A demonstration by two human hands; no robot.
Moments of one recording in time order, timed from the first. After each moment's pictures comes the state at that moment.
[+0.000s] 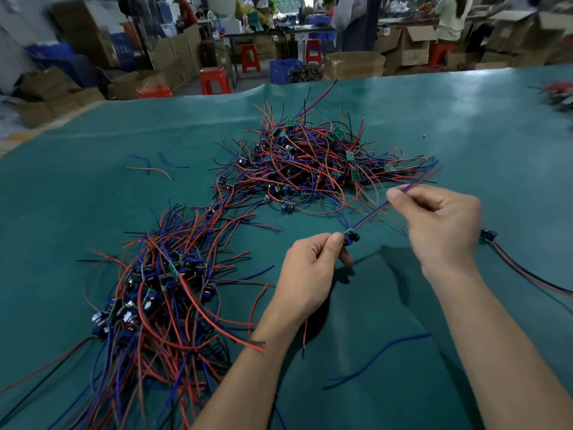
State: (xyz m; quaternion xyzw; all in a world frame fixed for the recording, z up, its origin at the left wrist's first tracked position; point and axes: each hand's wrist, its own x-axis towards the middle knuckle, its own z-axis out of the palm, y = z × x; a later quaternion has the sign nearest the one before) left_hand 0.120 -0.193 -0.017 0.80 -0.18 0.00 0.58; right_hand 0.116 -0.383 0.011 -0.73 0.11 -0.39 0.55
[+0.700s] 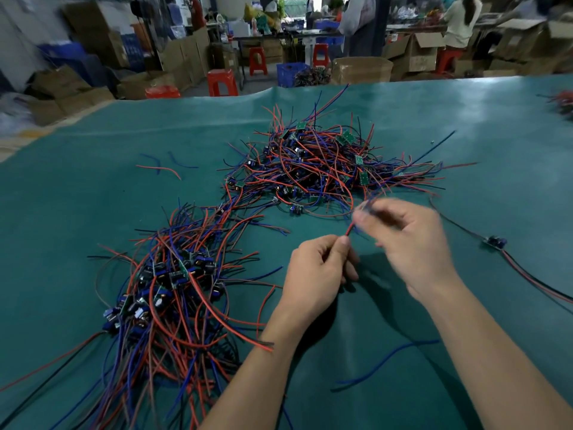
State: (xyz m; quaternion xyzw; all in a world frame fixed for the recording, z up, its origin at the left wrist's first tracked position) left_hand 0.119 -0.195 -0.015 0.76 -0.17 -0.04 0.62; right_hand 0.107 -0.344 0.013 -0.76 -0.01 -0.26 0.59
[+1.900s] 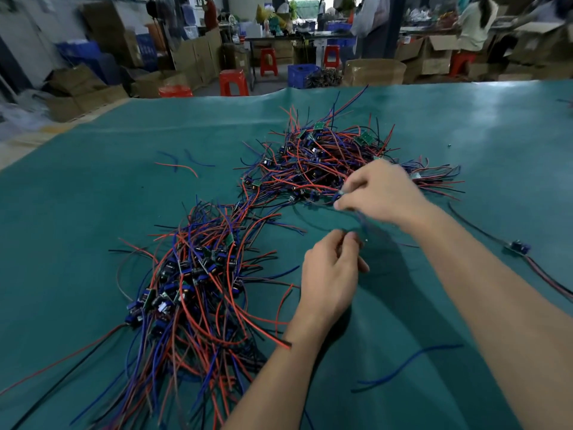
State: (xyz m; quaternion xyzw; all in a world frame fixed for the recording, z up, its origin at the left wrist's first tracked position) left_hand 0.116 -0.194 -0.008 0.78 -0.11 0.02 0.61; right_hand 0.175 -0.316 0.077 -0.95 0.02 -0.08 0.29
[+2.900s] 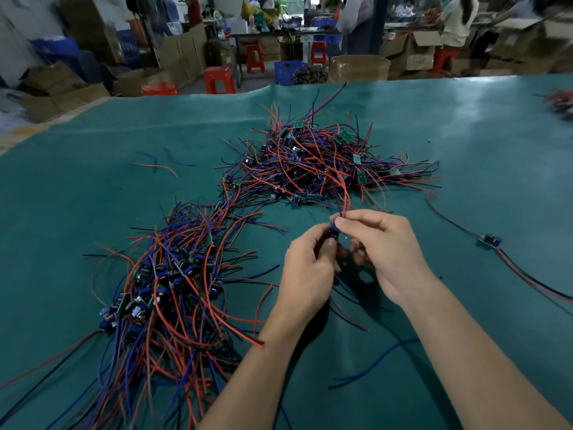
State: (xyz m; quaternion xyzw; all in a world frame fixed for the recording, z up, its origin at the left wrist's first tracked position) left_hand 0.122 -0.193 -0.016 0.74 -0.17 0.03 0.65; right_hand 0.110 -0.317 0.013 -0.68 0.12 -0.12 0.72
